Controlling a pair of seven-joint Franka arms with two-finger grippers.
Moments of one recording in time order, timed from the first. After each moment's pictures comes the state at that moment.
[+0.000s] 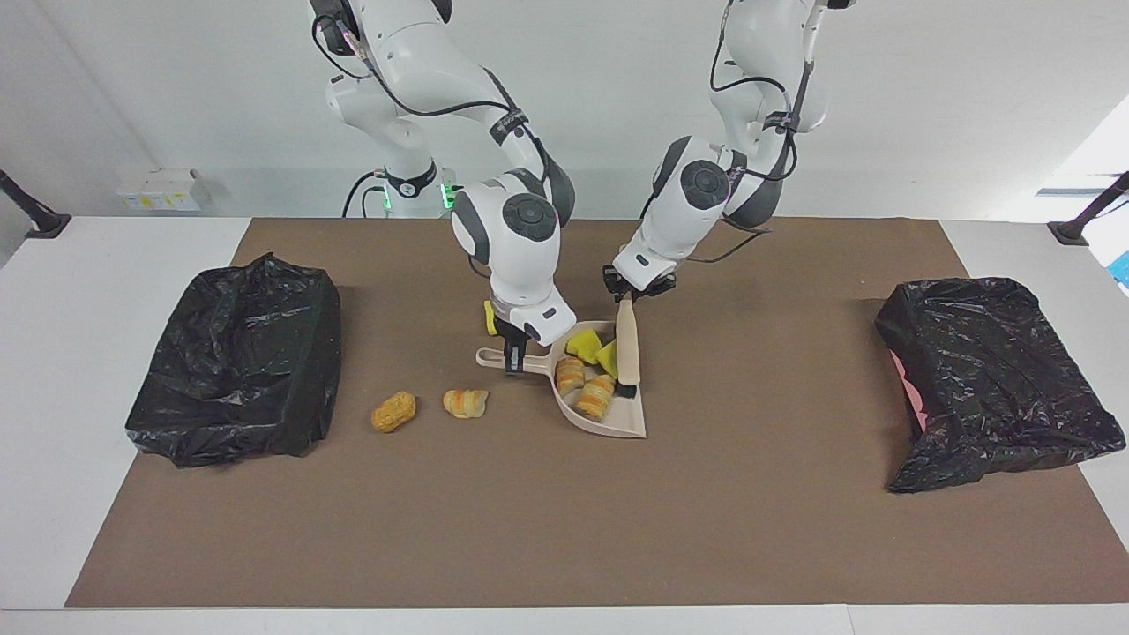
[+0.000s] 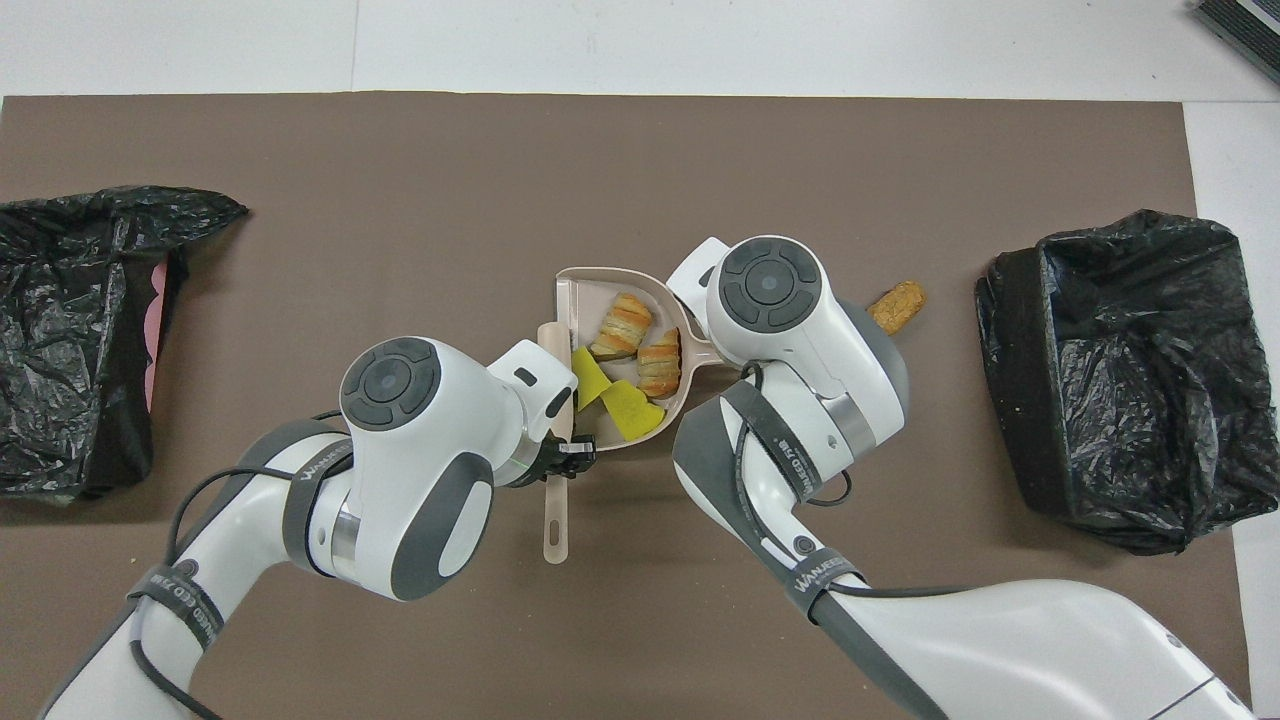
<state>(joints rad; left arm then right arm) -0.58 0.11 0.00 -2.11 -0.35 2.17 -0.42 0.36 0.39 0.11 -1.73 -0.20 2.09 -0.99</state>
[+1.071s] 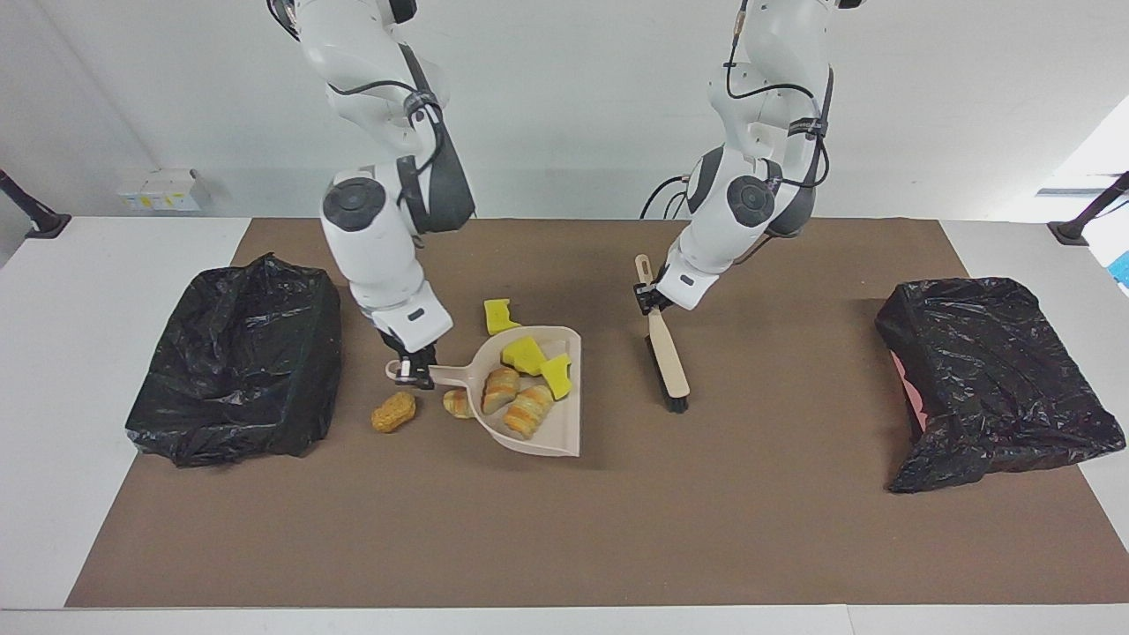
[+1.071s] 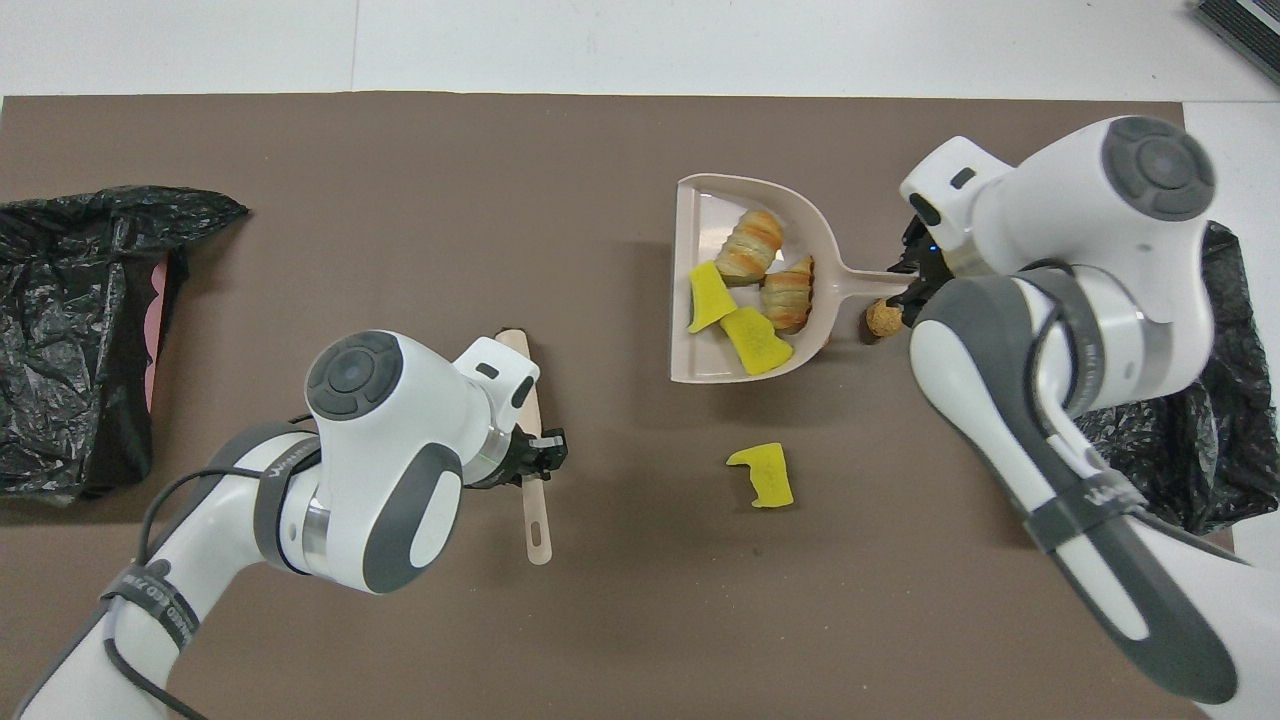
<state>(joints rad) -0.56 0.09 -0.01 -2.15 -0.35 2.15 -0.53 0.03 0.25 0.10 -1.72 0.02 2.02 -1.36</state>
